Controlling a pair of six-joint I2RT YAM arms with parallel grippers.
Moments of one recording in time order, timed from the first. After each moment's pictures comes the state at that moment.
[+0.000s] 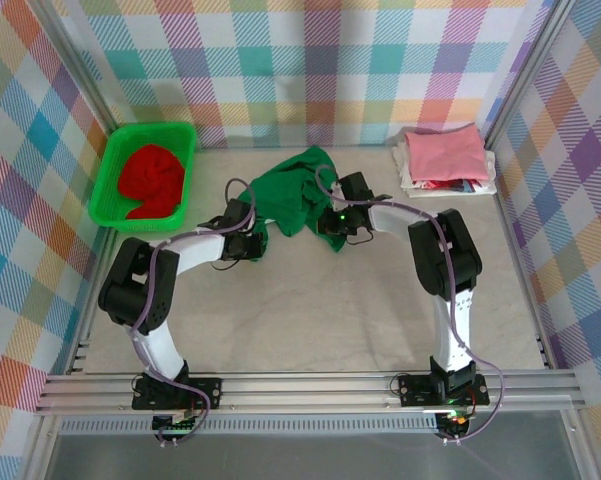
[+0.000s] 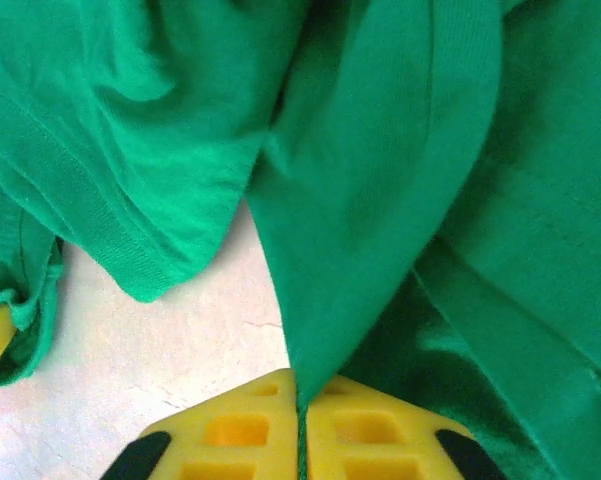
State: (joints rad) left arm -0.37 1.77 1.01 -0.30 -0.02 -0.38; right arm 0.44 2.08 1.40 -0.31 -0.41 0.40
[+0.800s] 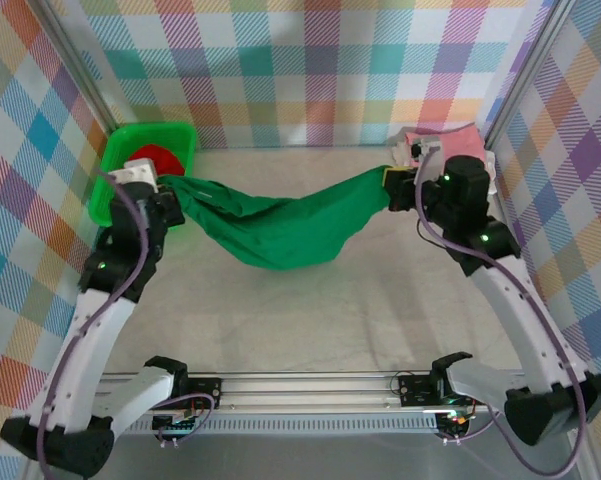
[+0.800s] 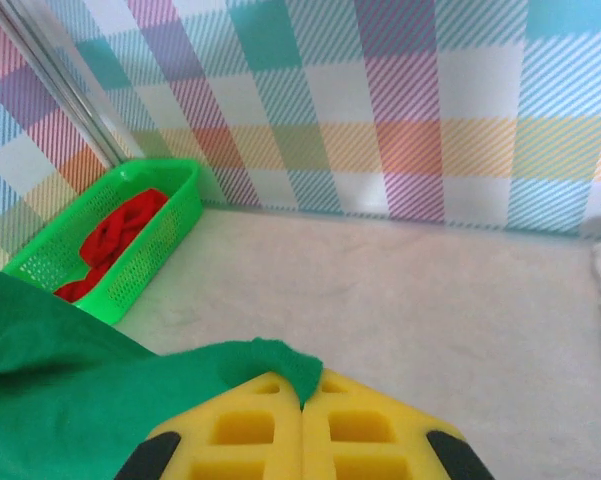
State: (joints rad) left arm -0.25 0.92 1.19 -0.58 -0.44 -0.22; right arm 0.32 1.07 1.23 -0.43 -0.20 0.19
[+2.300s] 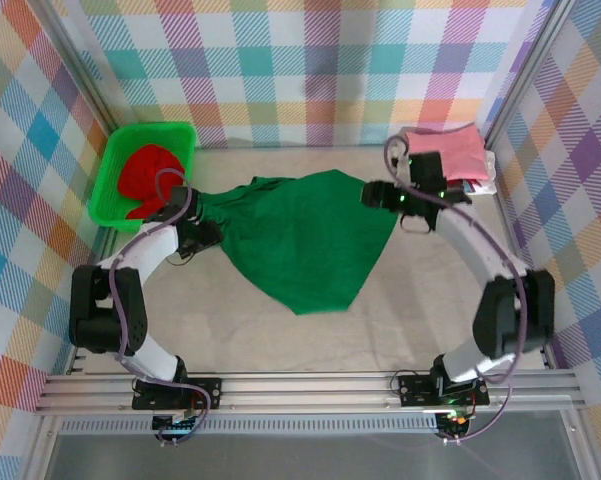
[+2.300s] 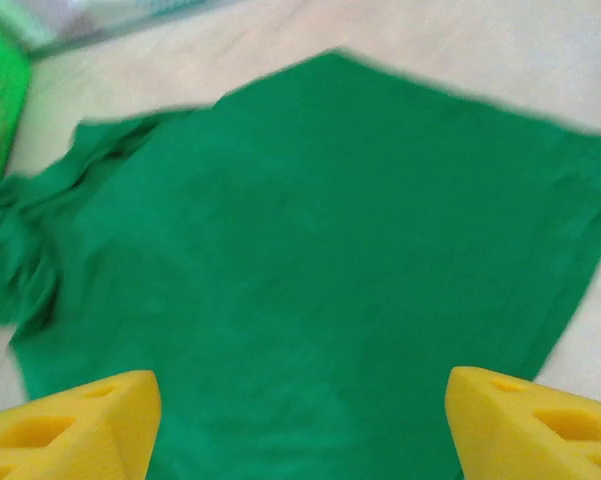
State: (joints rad) left arm -0.08 1.60 1.03 -0.55 -0.01 -0.49; right arm 0.26 1.49 1.19 -0.45 -0.29 0.32
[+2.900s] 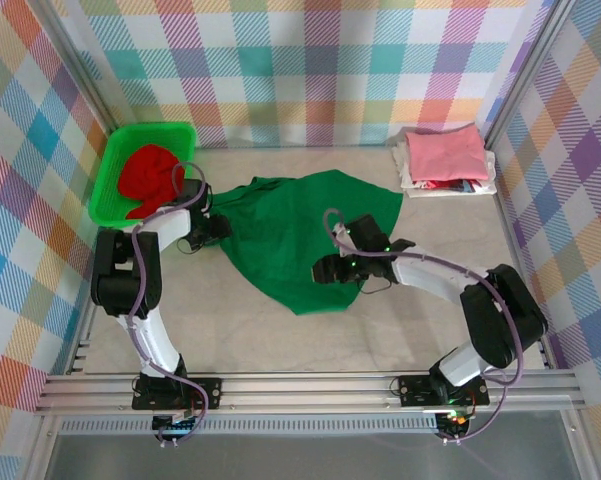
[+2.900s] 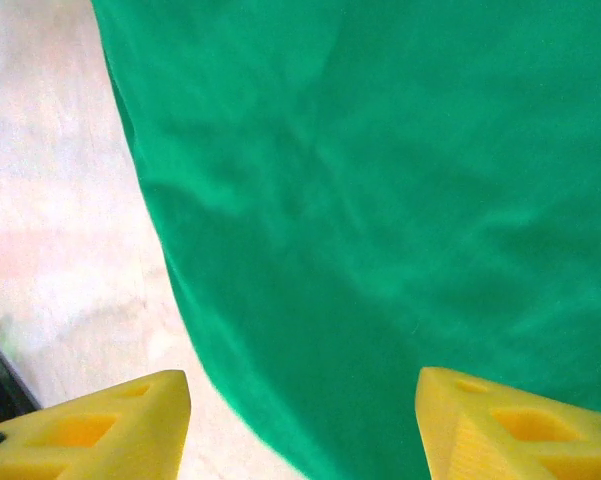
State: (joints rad) left arm -0.08 1.87 1.19 -0.48 0.03 -0.44; right arm 0.64 1.54 0.84 -0.31 -0.44 0.47
